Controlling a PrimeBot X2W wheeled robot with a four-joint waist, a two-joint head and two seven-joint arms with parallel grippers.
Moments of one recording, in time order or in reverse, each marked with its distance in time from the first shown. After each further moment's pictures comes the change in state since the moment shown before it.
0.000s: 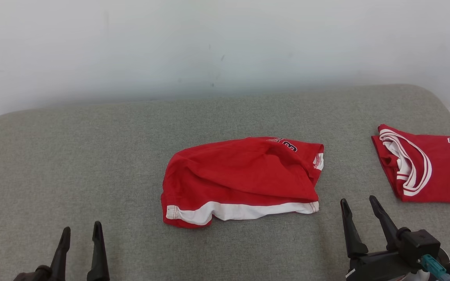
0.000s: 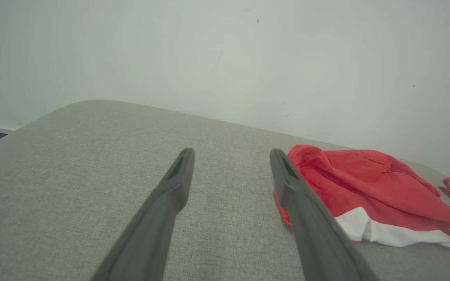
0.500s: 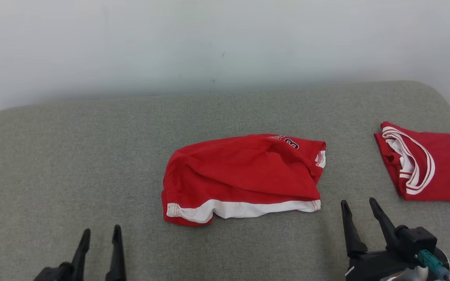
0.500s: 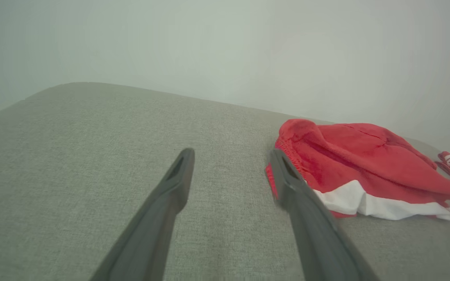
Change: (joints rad) left arm -0.016 0.000 -0.051 0.059 0.021 0.000 0.000; right arm -0.018 0.005 -0.015 0.048 0.005 0.000 0.016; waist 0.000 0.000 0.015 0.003
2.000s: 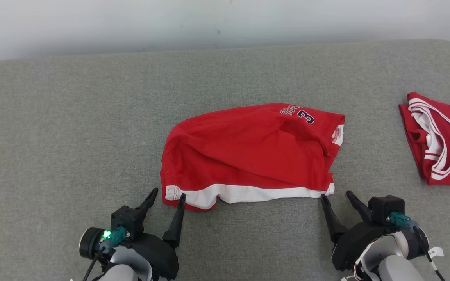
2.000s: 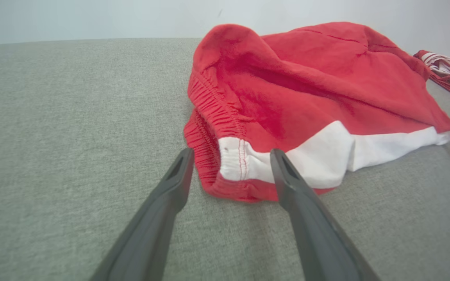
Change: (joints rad) left arm -0.370 0.007 -0.312 0.391 0.047 -0.027 0.001; right arm -0.187 0.001 0.072 0.209 0.028 0.000 0.218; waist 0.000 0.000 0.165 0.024
